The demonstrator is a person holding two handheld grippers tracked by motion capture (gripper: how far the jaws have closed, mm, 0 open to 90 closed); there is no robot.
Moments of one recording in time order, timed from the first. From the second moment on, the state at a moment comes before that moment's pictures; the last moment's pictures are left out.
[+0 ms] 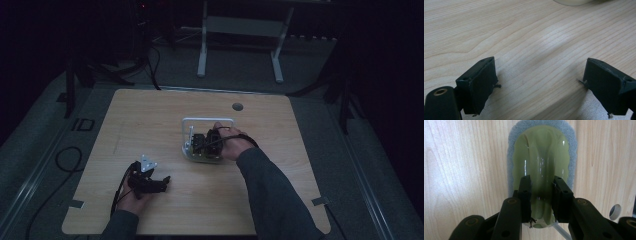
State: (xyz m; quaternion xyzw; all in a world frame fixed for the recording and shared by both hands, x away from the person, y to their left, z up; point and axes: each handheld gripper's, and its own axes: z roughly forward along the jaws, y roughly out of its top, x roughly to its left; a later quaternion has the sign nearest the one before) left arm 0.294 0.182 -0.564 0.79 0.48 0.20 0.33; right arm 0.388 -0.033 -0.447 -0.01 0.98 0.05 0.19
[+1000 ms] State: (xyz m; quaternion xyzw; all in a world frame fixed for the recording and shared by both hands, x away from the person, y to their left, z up) left arm 0.294 0.182 -0.564 0.79 0.48 0.20 0.33; right arm 0.394 -0.021 -0.464 -0.03 0.98 0.02 0.22
